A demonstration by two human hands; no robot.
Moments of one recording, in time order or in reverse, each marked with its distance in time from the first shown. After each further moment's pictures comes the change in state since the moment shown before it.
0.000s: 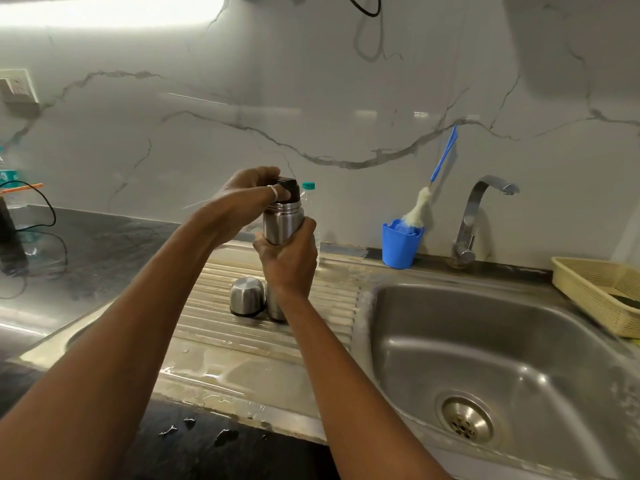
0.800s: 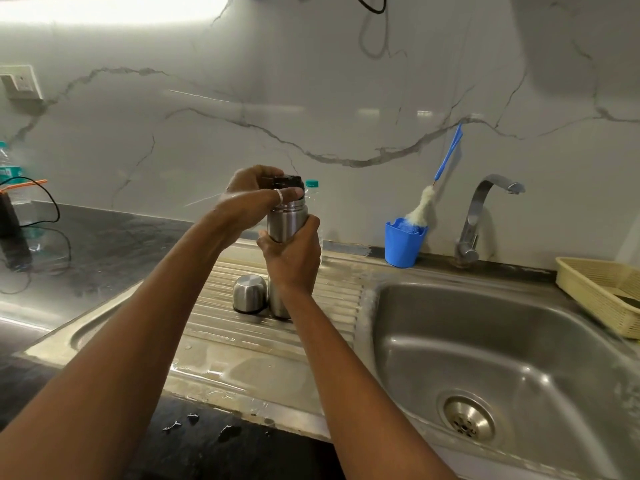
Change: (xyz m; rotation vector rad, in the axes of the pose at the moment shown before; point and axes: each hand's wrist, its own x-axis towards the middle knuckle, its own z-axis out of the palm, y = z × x) left_hand 0.000 -0.006 0.005 -0.032 0.098 -0.005; right_hand 0.002 -0.001 -0.002 -0.023 -0.025 0.023
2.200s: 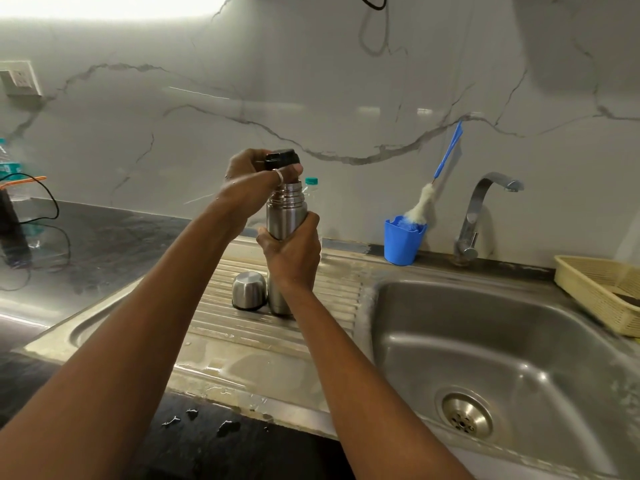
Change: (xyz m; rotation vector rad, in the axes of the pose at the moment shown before) left_hand 0.002 0.012 0.005 -0.231 0.133 0.028; right_hand 0.000 -0.003 -0.003 0.023 -0.032 0.016
